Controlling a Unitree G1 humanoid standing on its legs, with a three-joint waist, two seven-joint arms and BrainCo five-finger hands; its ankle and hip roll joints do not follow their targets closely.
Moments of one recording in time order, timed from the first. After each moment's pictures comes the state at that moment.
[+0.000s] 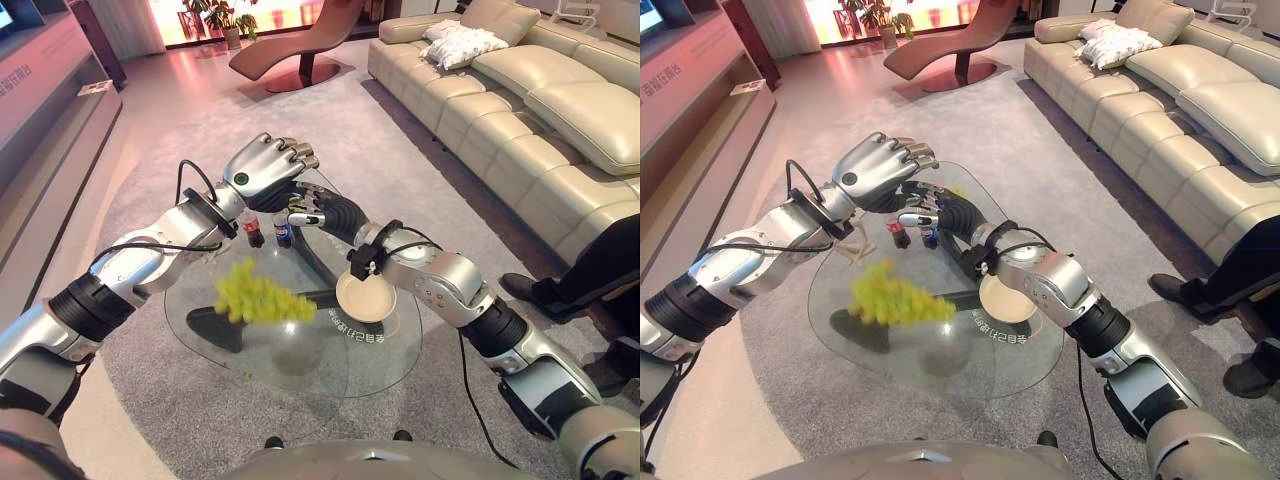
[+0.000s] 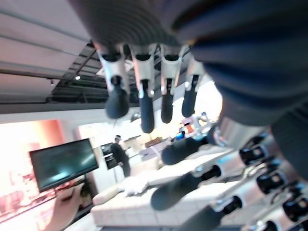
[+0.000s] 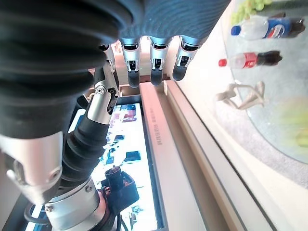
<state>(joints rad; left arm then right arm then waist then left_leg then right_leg) -0.68 0.95 -0.66 -0.11 0.76 -0.09 0.21 -0.59 -0.42 0.58 -0.12 0.77 0.40 0.02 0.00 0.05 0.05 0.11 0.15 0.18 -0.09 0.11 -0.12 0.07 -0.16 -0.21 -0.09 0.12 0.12</state>
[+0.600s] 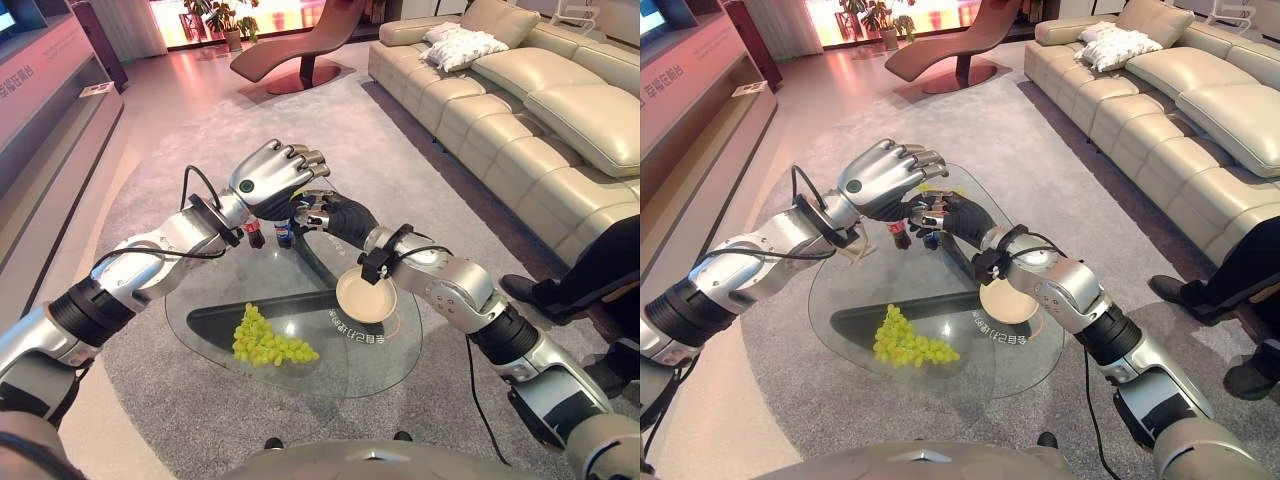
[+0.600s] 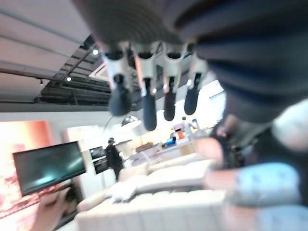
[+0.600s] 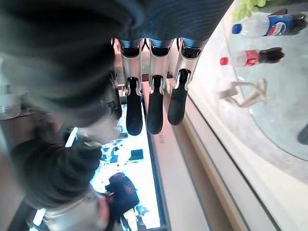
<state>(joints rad) -0.66 0.93 -0.63 -0.15 0.73 -0.12 0.25 -0.56 -0.45 0.62 -0.13 0.81 0.38 0.10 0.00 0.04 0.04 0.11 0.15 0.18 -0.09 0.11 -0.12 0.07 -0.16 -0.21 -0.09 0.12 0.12</state>
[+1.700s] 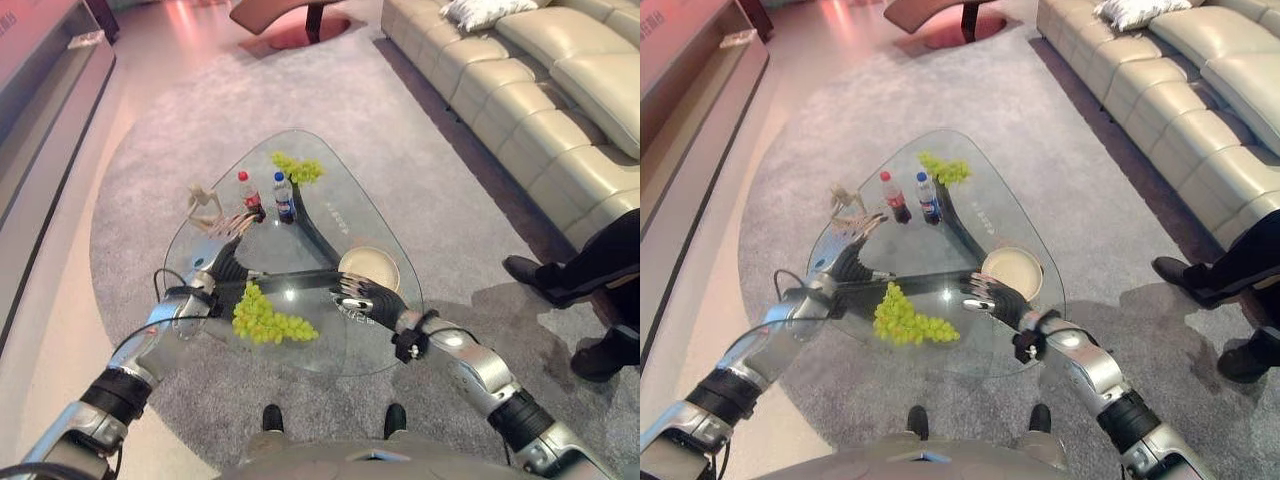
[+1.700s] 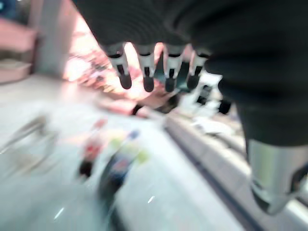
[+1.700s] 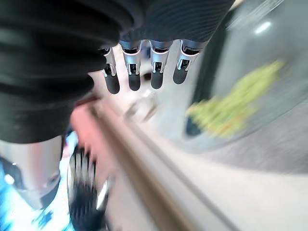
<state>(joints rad) -0.15 0.66 -0.38 0.29 0.41 -0.10 0.29 -0.07 -0.47 0.44 0.21 0.54 0.13 0.27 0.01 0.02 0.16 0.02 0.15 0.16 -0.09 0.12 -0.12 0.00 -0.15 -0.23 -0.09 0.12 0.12</state>
